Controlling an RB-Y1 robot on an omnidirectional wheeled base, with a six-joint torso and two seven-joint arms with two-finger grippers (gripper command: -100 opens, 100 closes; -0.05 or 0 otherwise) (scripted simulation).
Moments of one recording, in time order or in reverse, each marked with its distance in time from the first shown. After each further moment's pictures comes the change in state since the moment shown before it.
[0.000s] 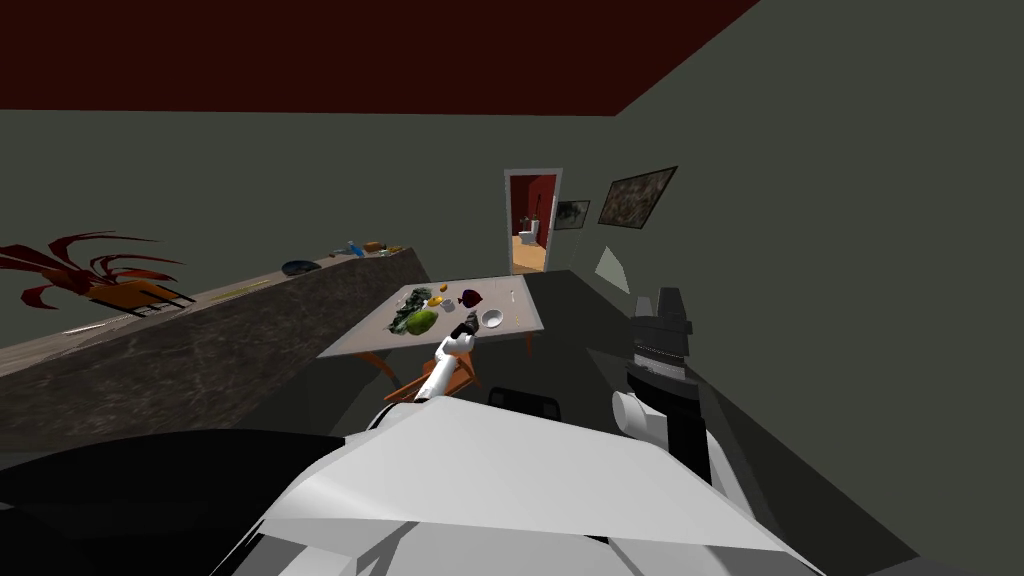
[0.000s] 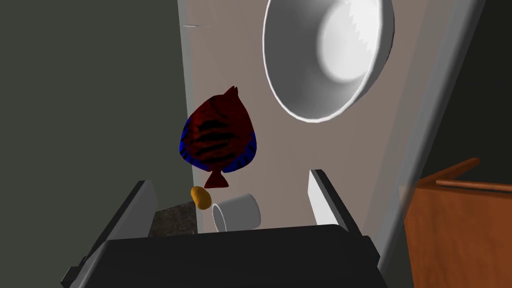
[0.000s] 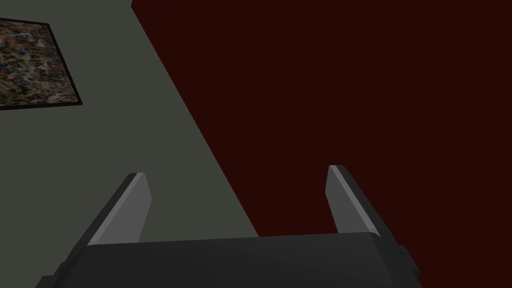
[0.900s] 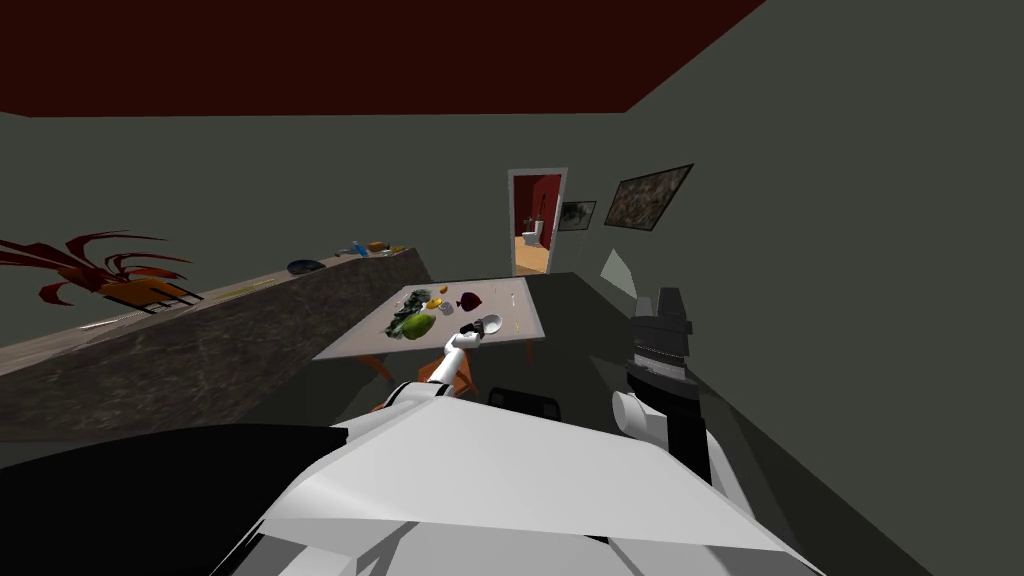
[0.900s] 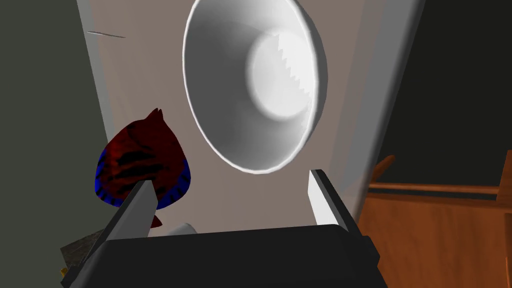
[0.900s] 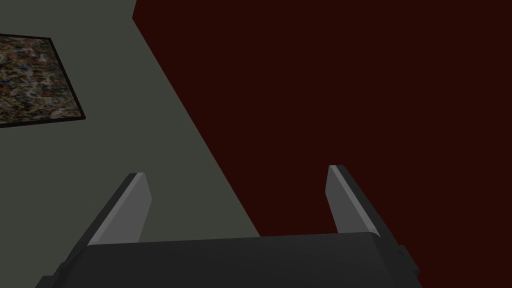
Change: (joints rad) left arm -0.151 -0.010 0.006 0.272 0.006 0.135 0.006; right arm 0.000 0.000 0.000 0.000 0.000 0.000 0.000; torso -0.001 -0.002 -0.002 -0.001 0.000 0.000
